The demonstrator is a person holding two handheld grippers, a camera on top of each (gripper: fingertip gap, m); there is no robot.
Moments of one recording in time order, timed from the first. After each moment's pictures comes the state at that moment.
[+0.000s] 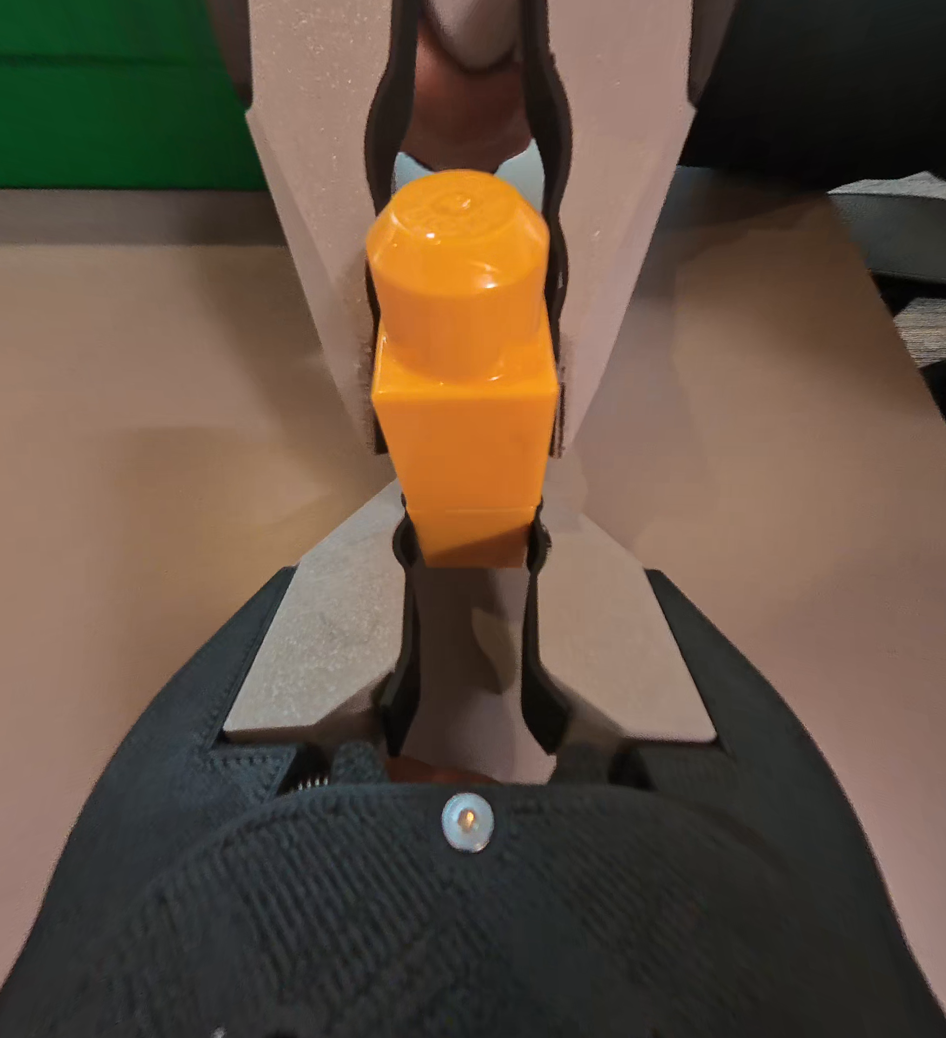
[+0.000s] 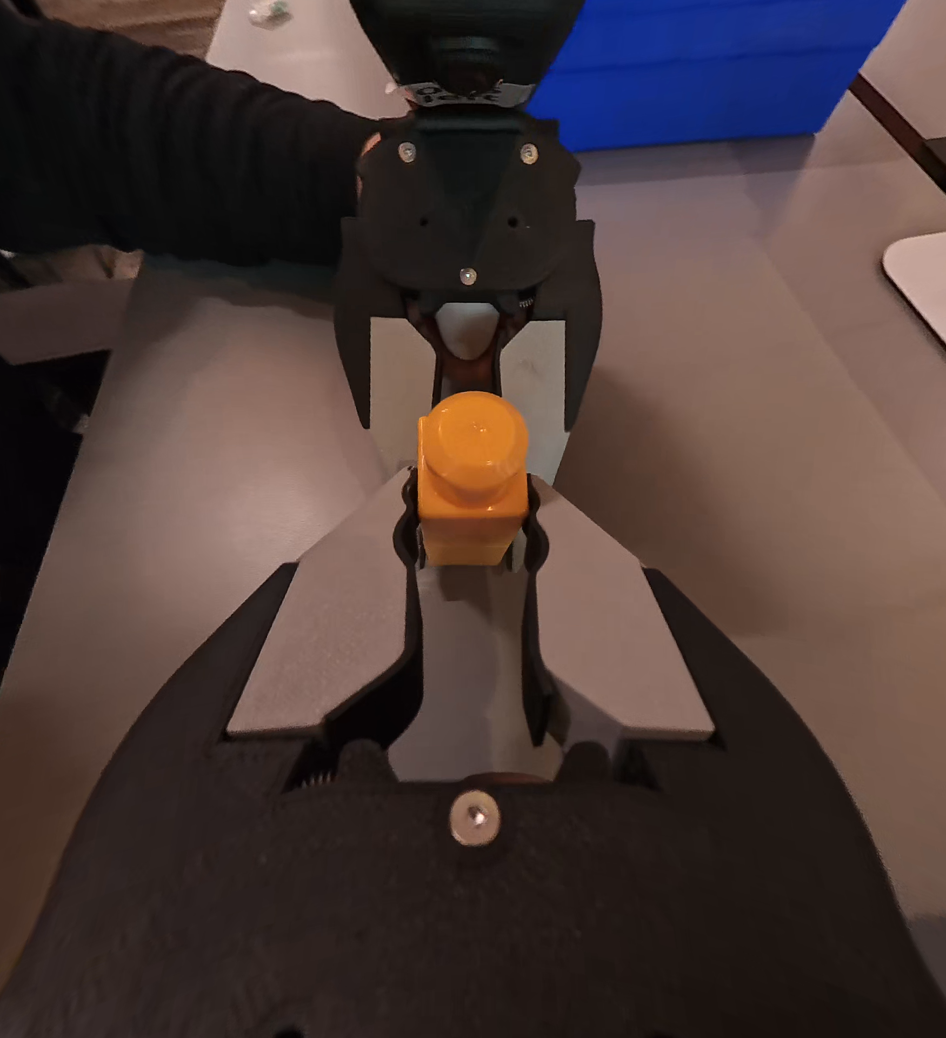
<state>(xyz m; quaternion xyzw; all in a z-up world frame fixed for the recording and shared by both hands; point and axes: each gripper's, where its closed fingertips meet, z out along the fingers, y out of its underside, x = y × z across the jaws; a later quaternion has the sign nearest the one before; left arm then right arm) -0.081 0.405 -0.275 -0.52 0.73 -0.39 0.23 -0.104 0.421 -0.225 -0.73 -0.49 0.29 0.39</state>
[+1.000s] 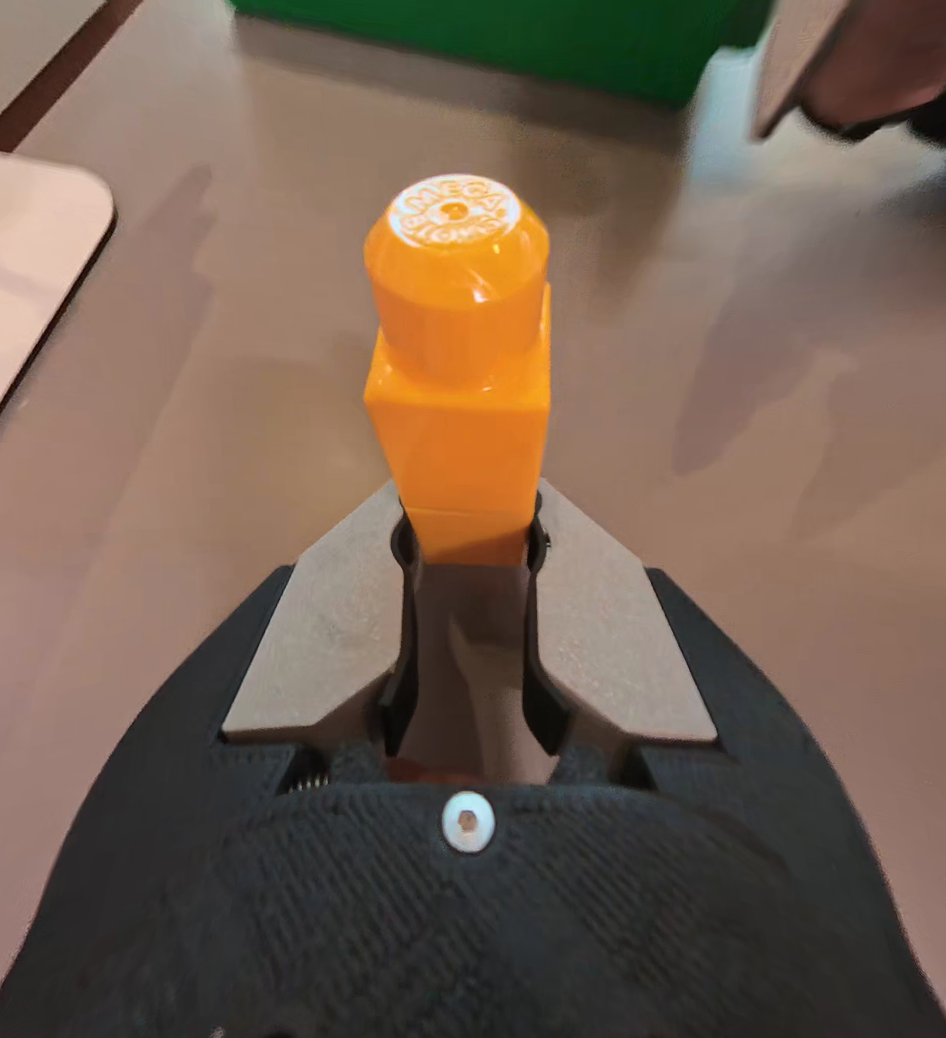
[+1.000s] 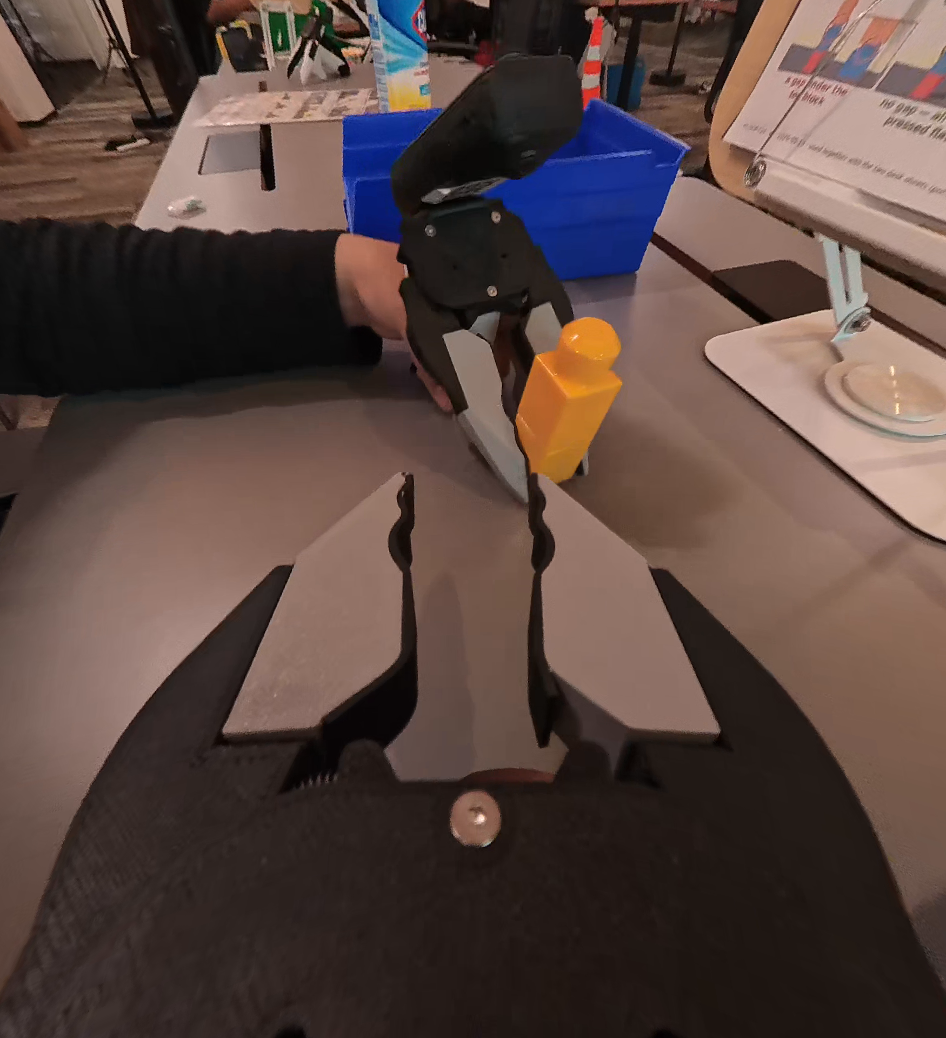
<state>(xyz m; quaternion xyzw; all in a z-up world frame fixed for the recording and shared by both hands) -0.125 0.530 -0.285 -0.64 0.64 -0.31 0.29 -0.101 0.456 -0.199 -0.72 -0.39 0.29 0.50</state>
